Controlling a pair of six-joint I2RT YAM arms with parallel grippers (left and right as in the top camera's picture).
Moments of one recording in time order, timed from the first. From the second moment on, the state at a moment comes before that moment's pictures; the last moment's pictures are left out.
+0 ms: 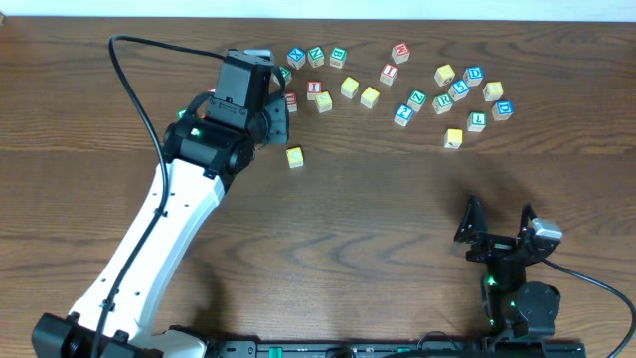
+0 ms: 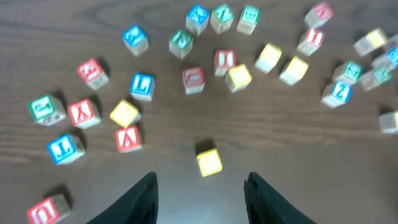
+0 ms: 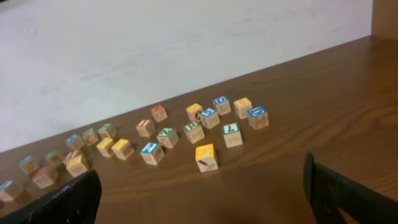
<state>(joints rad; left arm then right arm) -0.37 1.49 1.39 -0.76 -0.09 -0.30 0.00 0.01 0.01 -0.04 0.07 0.30</state>
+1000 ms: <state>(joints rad) -0.24 1.49 1.39 -0.68 -0.11 -0.27 0.00 0.11 0.01 -0.03 -0.14 0.39</state>
